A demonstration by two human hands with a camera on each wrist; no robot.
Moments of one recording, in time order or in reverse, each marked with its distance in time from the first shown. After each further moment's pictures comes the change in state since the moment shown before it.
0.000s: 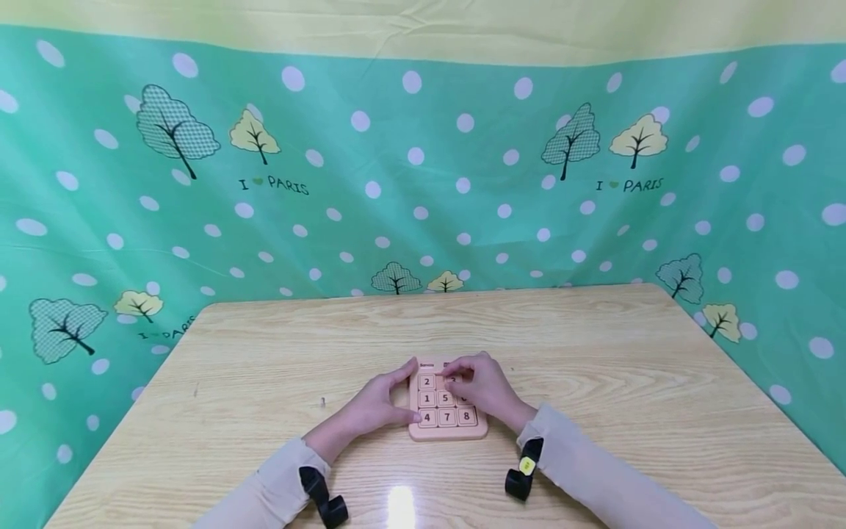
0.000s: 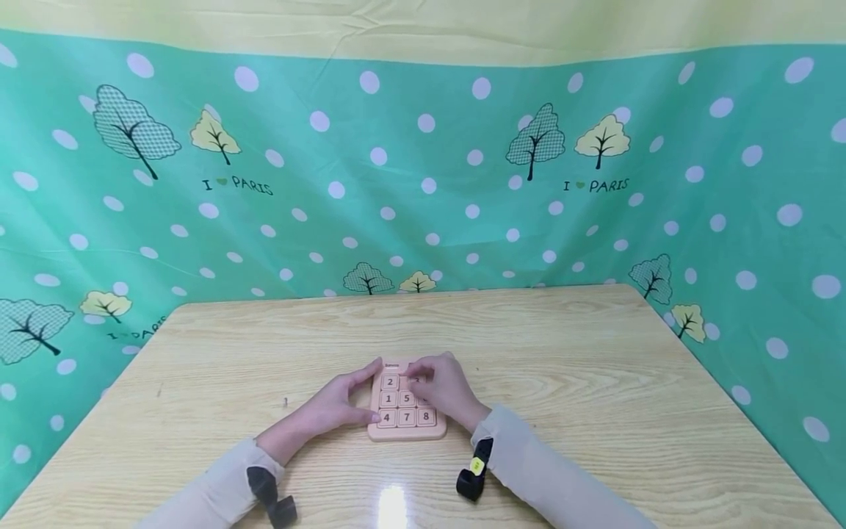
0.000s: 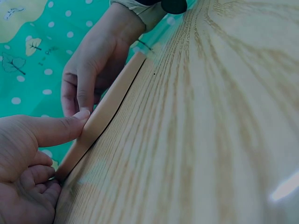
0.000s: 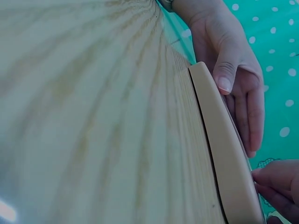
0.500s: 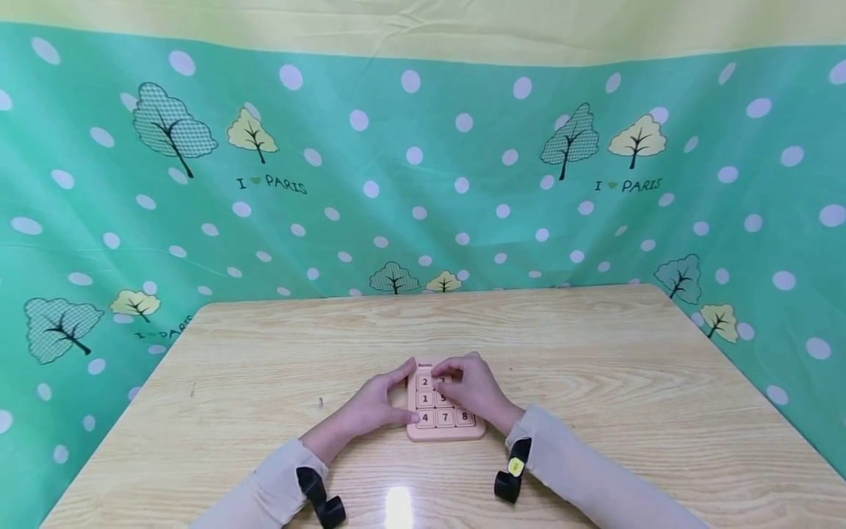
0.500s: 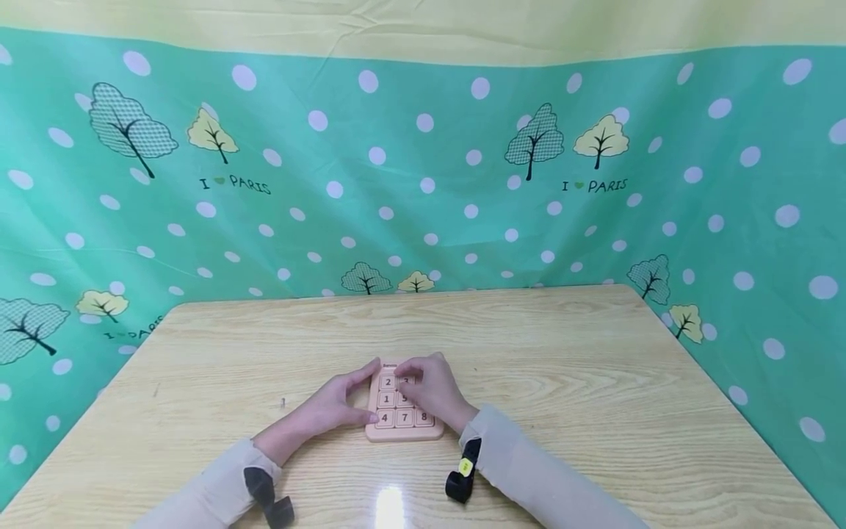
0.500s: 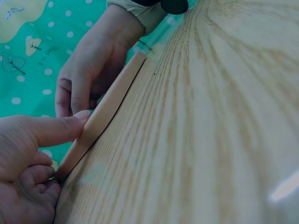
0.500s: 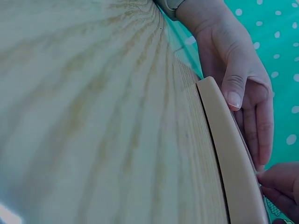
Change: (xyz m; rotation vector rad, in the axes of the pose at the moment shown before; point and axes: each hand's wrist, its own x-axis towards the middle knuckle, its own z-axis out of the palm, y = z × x) left_hand -0.002 0.004 0.000 -0.026 -0.001 0.000; right_hand 0.004 -0.002 0.011 0.018 -0.017 -0.060
